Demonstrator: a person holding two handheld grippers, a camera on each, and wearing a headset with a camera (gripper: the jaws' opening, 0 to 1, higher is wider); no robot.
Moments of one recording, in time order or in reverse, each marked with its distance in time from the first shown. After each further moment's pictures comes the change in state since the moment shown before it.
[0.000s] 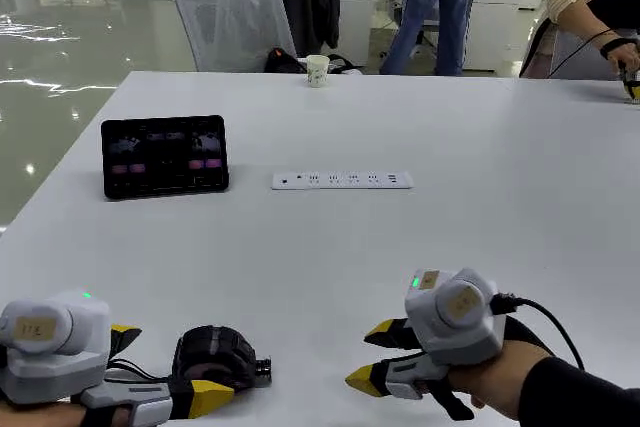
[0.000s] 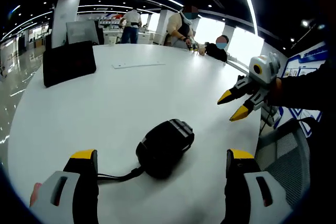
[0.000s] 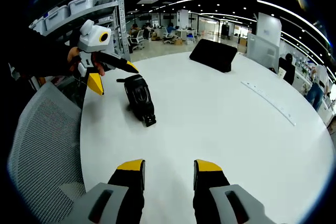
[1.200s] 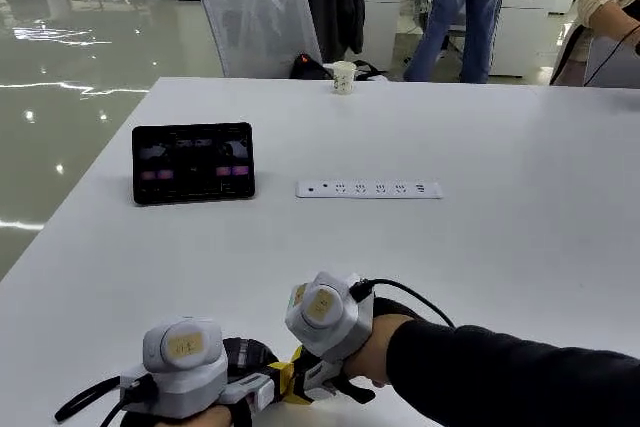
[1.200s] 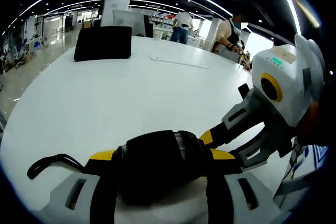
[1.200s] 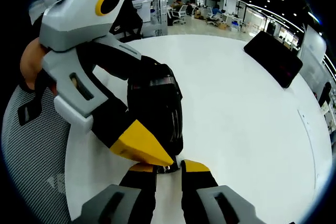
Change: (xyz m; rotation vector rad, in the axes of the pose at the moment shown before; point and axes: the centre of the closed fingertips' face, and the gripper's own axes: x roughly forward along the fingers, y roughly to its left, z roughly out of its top) left arm 0.061 0.006 -0.003 -0.275 -0.039 0.342; right arm 0.126 0.040 0.042 -0.248 0.207 0.225
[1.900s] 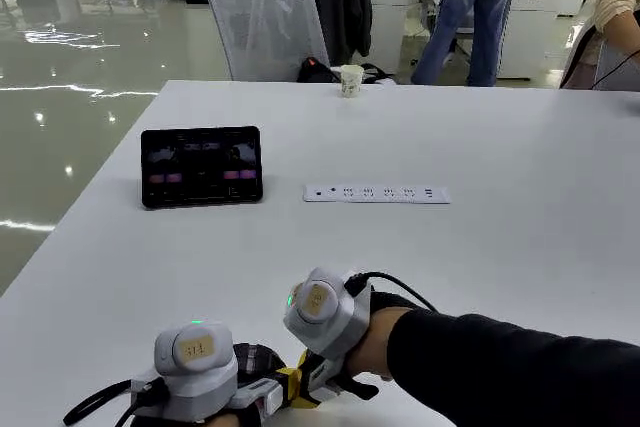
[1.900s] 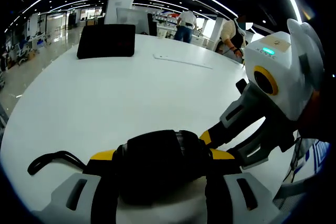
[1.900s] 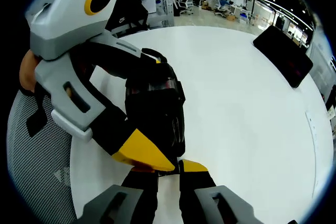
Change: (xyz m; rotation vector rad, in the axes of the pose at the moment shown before) left arm 0.000 0.002 -0.002 -0.023 0.003 0.036; right arm 0.002 0.003 0.002 -0.029 0.100 0.082
